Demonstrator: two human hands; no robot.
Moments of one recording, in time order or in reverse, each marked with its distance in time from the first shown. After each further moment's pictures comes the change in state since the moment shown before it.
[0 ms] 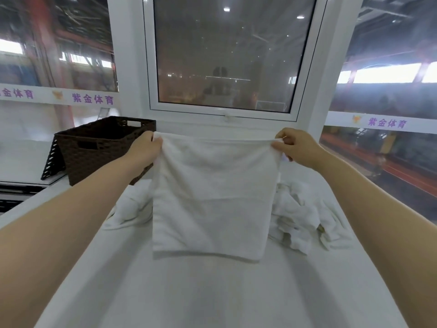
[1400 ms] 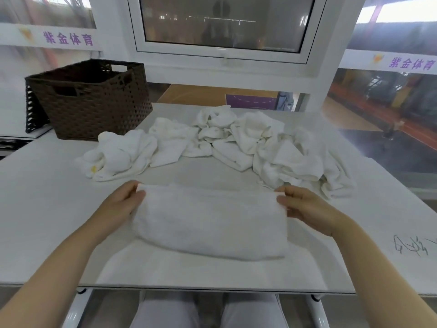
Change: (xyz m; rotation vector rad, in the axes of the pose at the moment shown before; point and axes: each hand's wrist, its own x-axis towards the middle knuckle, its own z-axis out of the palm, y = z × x) left_hand -0.185 -0.135 0.034 -0.132 -0.274 -0.158; right_hand -0.180 0.112 0.095 0.685 -0.466 0.450
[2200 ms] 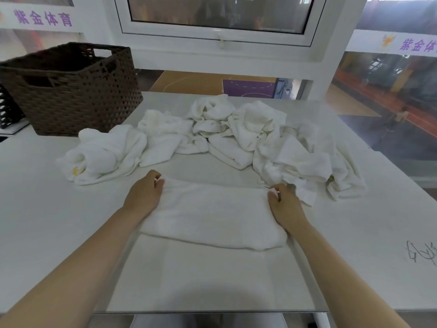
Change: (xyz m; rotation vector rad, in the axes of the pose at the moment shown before) left_hand 0.116 -0.035 0.068 0.541 0.077 0.000; right_hand 0.082 0.051 0.021 -0.560 0.557 0.090
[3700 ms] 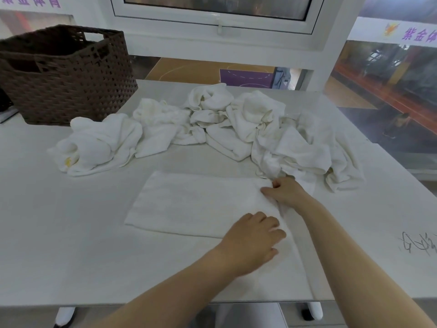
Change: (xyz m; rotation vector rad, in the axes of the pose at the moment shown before) left_hand -0.135 0.153 0.104 0.310 -0.326 1.022; right_hand 0.028 -0.006 -0.017 -0.165 -0.252 0.159
